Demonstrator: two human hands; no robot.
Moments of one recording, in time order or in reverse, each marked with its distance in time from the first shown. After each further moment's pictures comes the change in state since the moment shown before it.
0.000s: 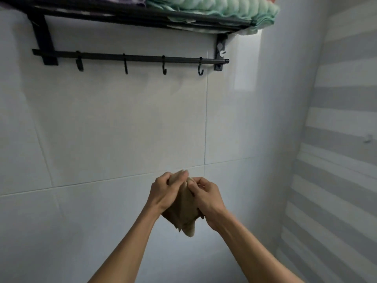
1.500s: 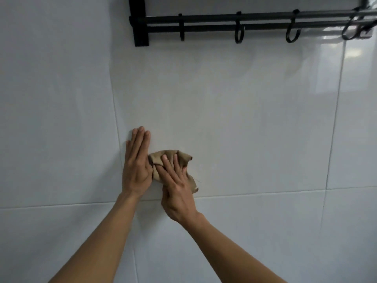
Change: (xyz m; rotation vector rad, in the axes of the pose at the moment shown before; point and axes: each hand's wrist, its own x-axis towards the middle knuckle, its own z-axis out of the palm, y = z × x) left_hand 0.192 -0.172 -0.302 0.748 0.733 0.857; right_hand 0.207 0.079 0.369 -0.394 -0.011 -1.175
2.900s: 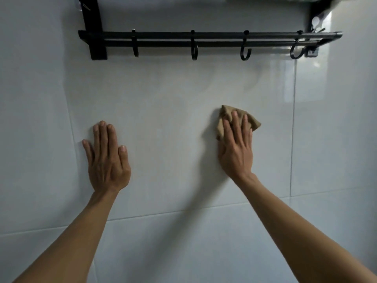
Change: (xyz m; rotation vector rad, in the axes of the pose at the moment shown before) left_hand 0.049 0.025 0.029 0.311 0.152 -0.109; right_hand 0.081 0.131 -0.222 -0.745 0.407 -0.056
